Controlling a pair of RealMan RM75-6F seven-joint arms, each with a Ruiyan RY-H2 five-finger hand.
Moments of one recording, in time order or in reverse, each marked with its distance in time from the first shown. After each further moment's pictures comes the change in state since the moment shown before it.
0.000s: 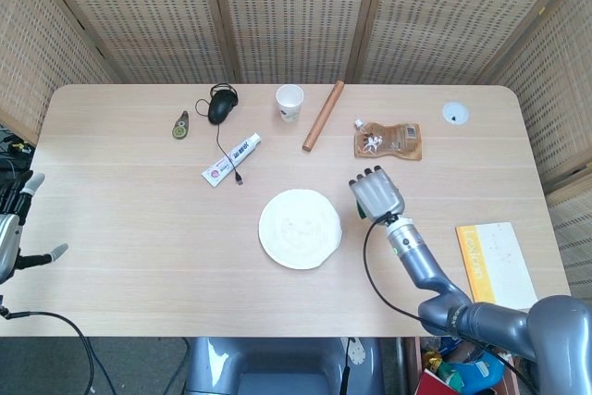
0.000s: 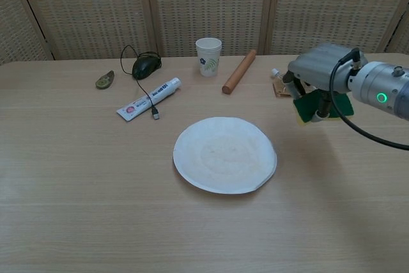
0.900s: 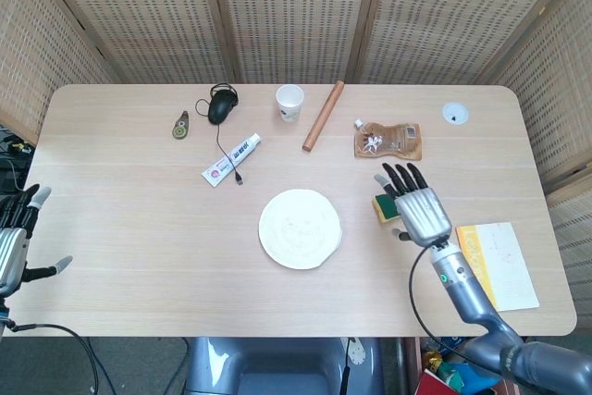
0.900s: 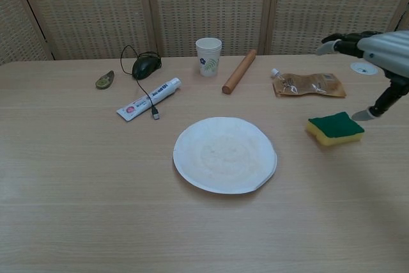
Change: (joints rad) left arm 0.039 -0.060 0.042 0.039 0.048 0.055 0.016; right arm -0.258 0.219 -0.010 -0.288 -0.222 0.234 0.326
